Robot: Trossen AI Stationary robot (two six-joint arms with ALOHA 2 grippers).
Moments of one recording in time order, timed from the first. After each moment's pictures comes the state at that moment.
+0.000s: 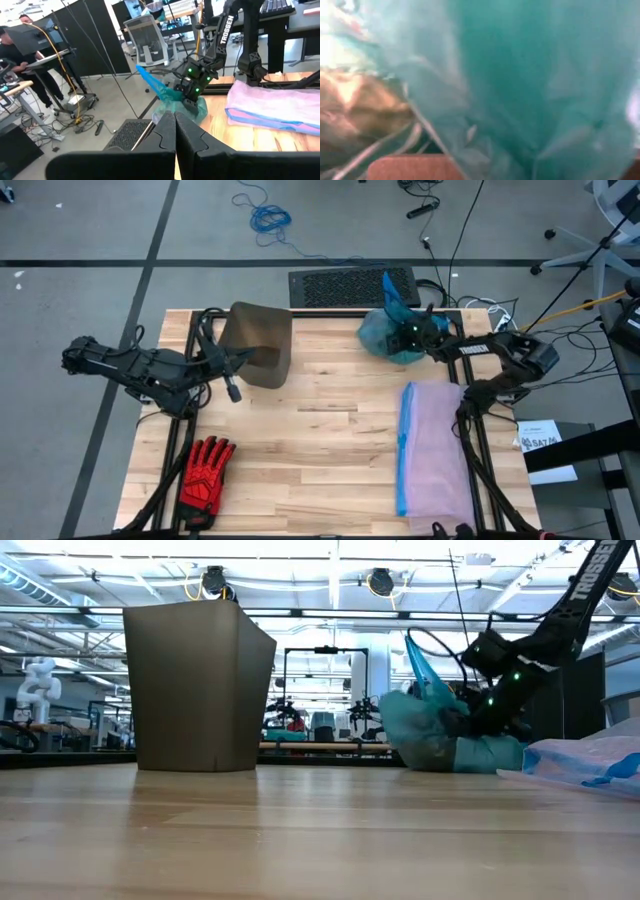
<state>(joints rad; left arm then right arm) -0.31 0.80 0.96 -0.30 -0.76 0.18 -0.85 1.46 0.42 0.32 0.18 0.30</state>
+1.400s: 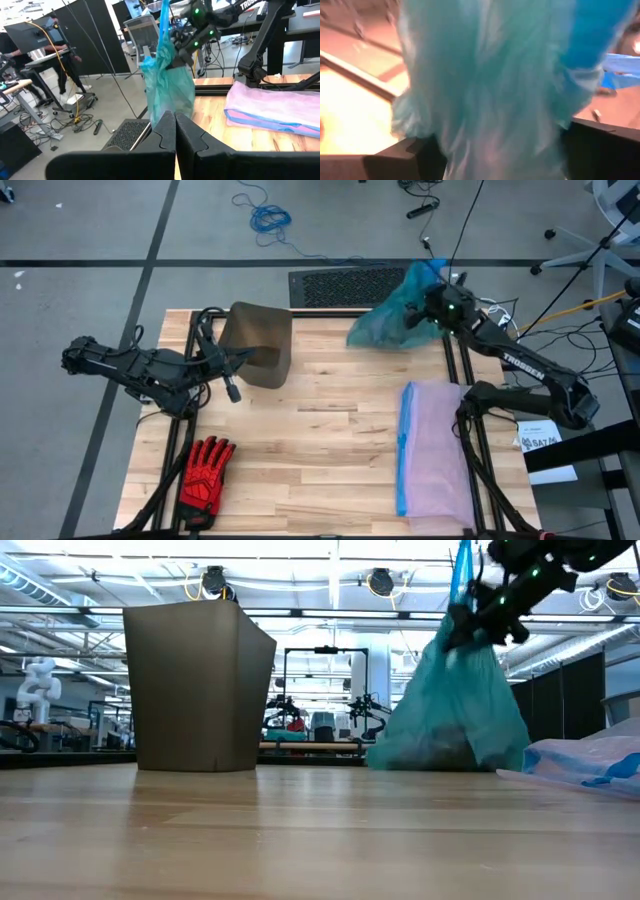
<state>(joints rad) -0.31 0.80 0.96 -0.30 -0.76 0.17 -0.82 0.95 0.74 -0.18 0.22 0.08</state>
